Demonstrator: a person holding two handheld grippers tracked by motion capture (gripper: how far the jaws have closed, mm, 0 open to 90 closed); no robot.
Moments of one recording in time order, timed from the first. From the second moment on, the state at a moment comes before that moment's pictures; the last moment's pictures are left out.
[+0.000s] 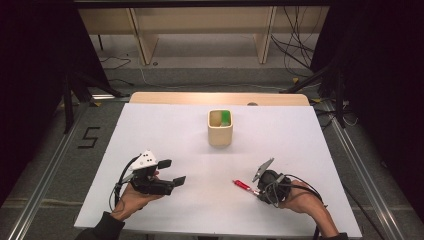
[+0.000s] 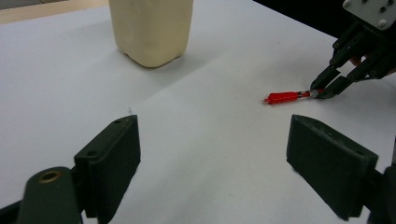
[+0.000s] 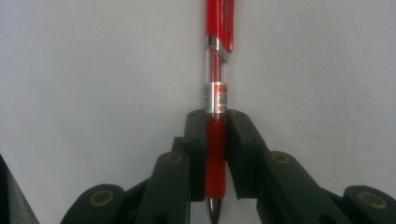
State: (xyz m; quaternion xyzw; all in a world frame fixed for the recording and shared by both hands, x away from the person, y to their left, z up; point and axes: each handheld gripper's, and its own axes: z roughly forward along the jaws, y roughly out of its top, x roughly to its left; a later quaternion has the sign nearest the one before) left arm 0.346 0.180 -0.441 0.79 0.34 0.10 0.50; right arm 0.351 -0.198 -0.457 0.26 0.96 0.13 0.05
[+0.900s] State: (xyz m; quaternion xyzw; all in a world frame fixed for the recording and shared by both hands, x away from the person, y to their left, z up) left arm 0.349 0.182 -0.445 0.79 0.34 0.10 0.50; right arm 0.333 -0.183 -0.441 0.18 0.95 0.19 0.15
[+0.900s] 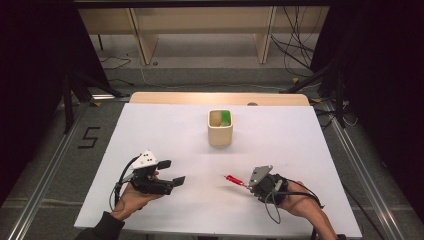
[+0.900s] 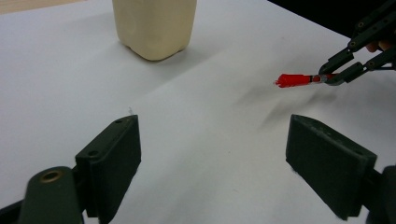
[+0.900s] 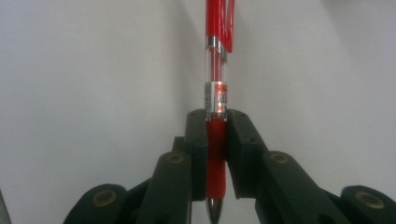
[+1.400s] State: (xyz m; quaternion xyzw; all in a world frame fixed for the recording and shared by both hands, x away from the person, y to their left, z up) left arm 0.352 0.184 -0.447 0.79 0.35 0.09 0.49; right arm 0.307 -0.156 -0.438 0.08 0.92 0.21 0.32
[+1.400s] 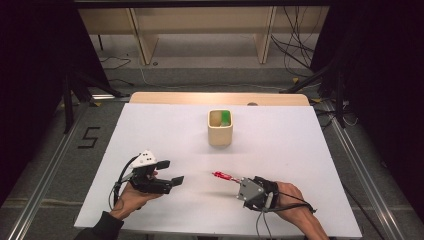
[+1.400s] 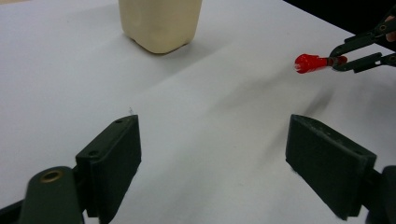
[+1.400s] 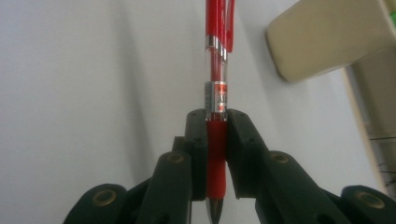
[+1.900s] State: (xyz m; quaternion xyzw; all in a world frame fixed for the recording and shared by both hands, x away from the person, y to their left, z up) left arm 0.351 0.187 -0.429 0.80 0.34 0.10 0.49; right arm 0.284 -0.135 -0.456 -0.03 0.86 0.16 0.48
